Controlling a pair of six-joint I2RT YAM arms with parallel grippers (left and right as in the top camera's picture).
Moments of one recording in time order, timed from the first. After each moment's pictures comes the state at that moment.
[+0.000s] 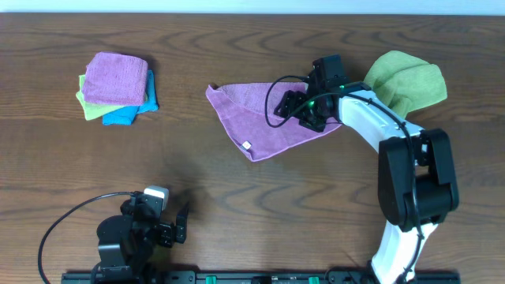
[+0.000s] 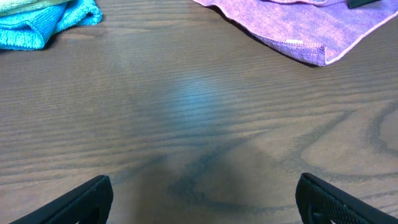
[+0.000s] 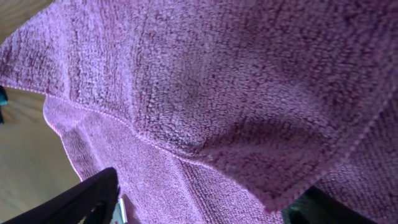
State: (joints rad) left arm 0.03 0.01 0.20 -0.81 0.31 0.12; right arm 0.25 2.03 1.33 -0.51 -0.42 0.57
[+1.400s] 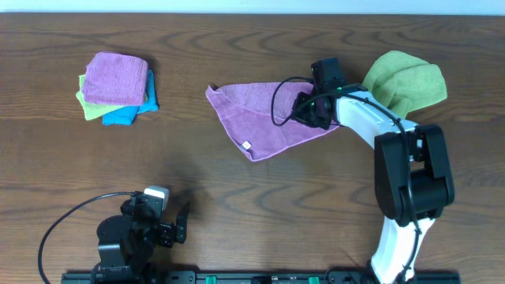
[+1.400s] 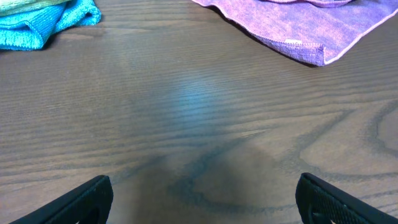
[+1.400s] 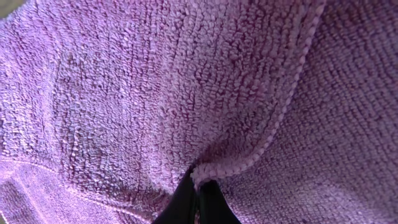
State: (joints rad) left arm 0.03 0.01 0.20 -0.81 0.31 0.12; right arm 0.25 2.06 1.33 -0.47 -0.25 0.61
